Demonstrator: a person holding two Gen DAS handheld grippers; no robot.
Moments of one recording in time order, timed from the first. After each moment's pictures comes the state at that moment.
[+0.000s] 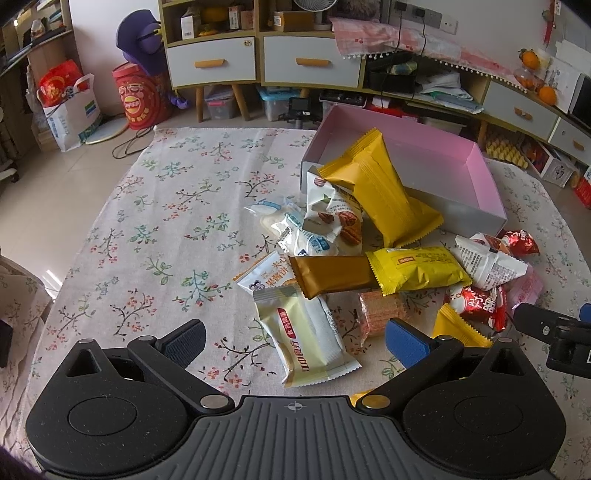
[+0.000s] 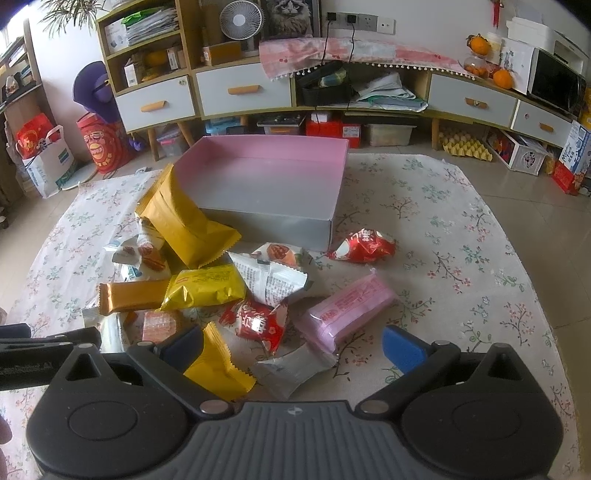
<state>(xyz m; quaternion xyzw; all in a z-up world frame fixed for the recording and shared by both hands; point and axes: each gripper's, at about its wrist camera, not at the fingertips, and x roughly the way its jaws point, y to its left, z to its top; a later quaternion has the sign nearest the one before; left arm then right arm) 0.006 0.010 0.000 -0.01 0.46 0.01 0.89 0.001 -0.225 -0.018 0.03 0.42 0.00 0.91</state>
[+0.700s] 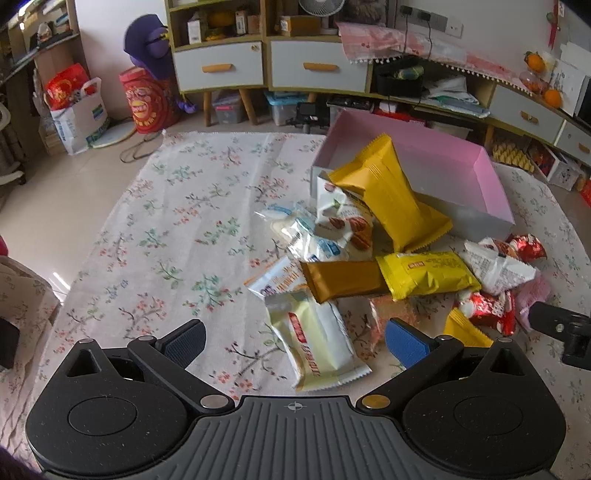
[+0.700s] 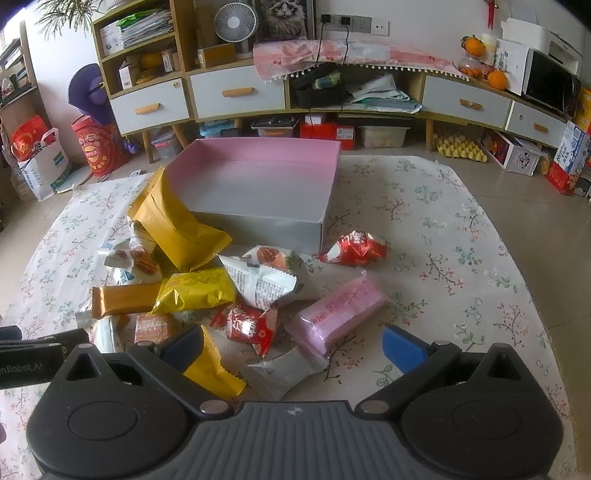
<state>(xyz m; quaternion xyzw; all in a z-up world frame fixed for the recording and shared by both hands) 0.005 0.014 0.001 0.00 0.44 0.02 0.90 0.001 -0.229 -0.014 0.03 0.41 0.00 0.91</state>
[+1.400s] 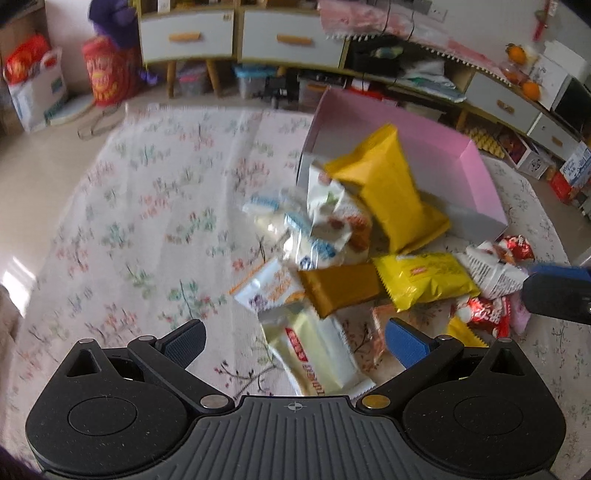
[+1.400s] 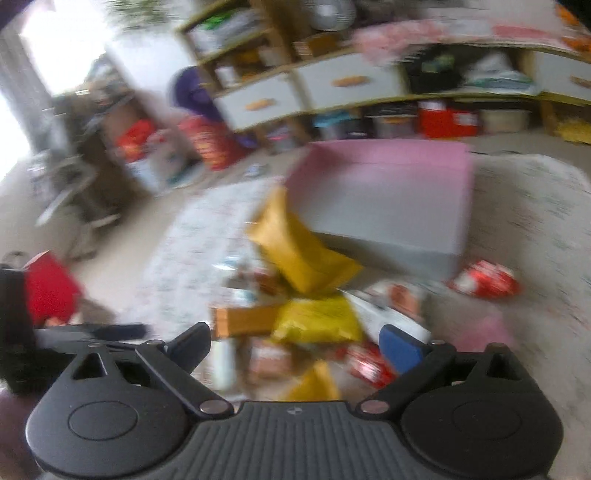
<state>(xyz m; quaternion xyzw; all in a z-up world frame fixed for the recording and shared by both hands) 0.047 0.045 -0.019 -0.05 0.50 -0.06 0.87 0.056 -0.221 -0.003 0.12 0.41 0.27 0.86</state>
